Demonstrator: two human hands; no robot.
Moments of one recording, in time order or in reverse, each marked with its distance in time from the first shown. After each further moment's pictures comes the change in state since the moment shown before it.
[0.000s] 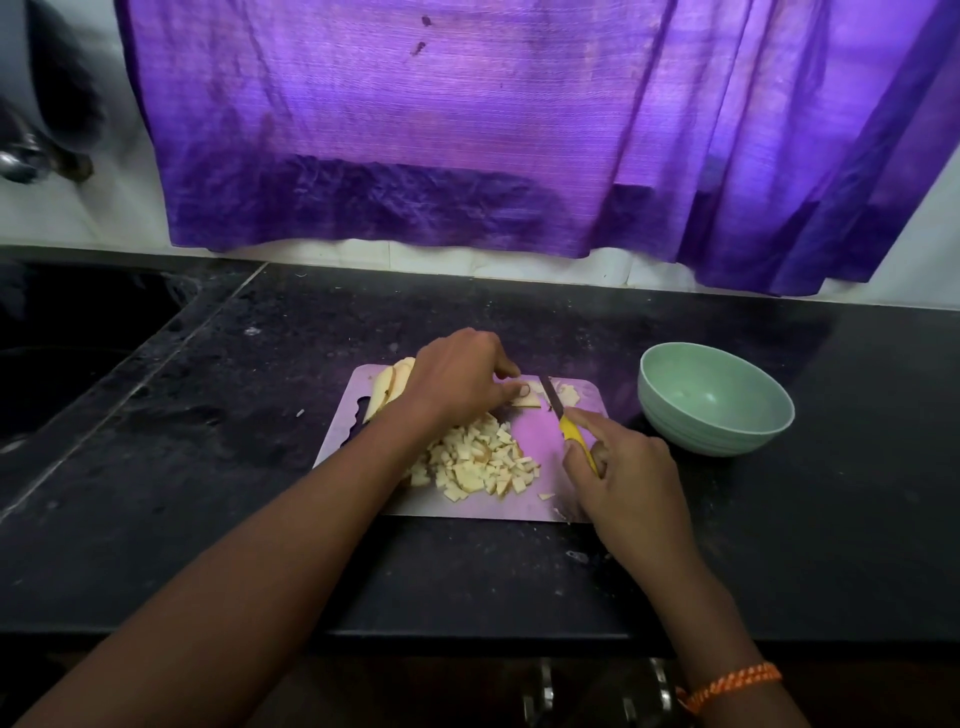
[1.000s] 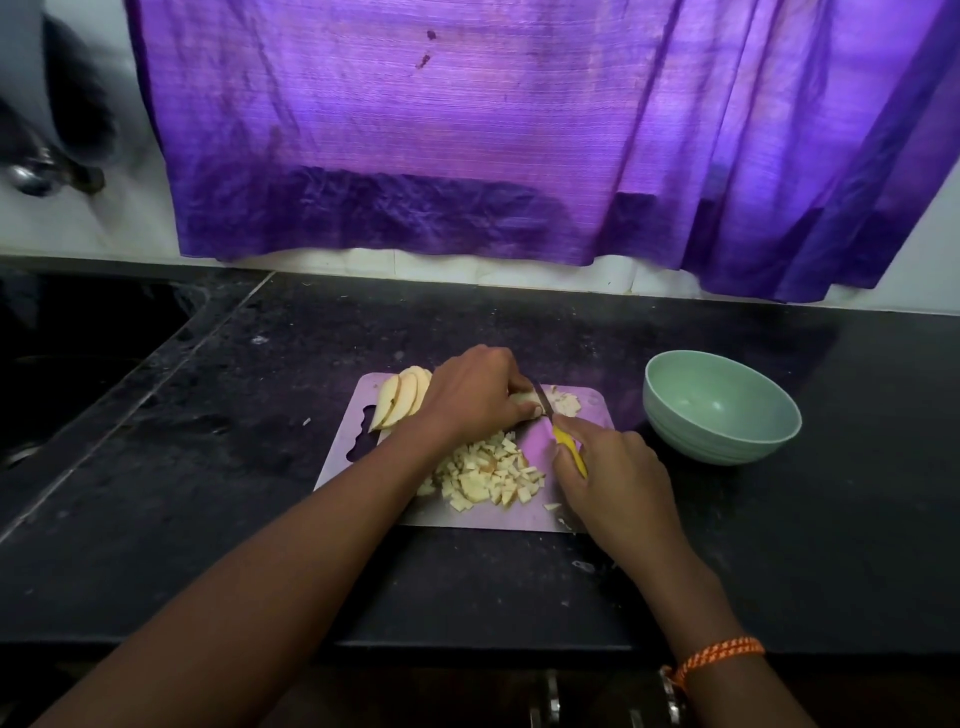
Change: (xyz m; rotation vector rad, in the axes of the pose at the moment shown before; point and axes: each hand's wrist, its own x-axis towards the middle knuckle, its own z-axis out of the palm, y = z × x) left_hand 0.000 0.004 0.014 -0.031 -0.027 -0.032; right_hand 0.013 -0.011 0.004 -0.214 -0.076 -0.077
